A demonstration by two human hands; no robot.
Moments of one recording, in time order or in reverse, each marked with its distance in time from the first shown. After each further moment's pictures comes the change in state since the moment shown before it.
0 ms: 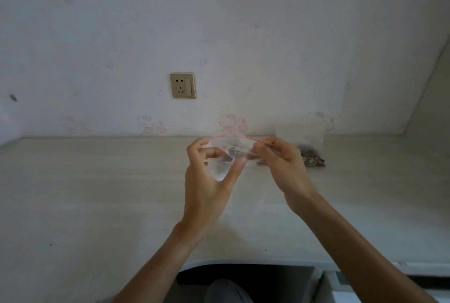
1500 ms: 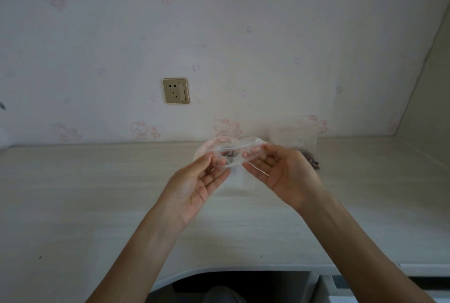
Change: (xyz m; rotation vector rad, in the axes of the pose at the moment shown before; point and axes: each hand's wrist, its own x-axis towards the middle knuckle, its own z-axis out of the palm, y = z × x) left_hand 0.032 0.013 -0.022 -1.031 -0.234 -0.902; right_hand 0.005 -0.021 -0.017 0.726 -0.131 0.474
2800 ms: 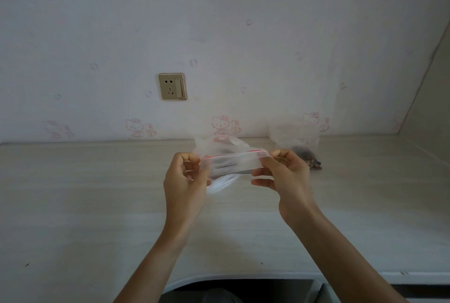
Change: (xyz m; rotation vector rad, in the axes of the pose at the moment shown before) left_hand 0.018 -0.027 -0.017 0.723 0.361 0.647; right_hand 0.009 0.025 -0.009 -0.369 0.370 -0.326
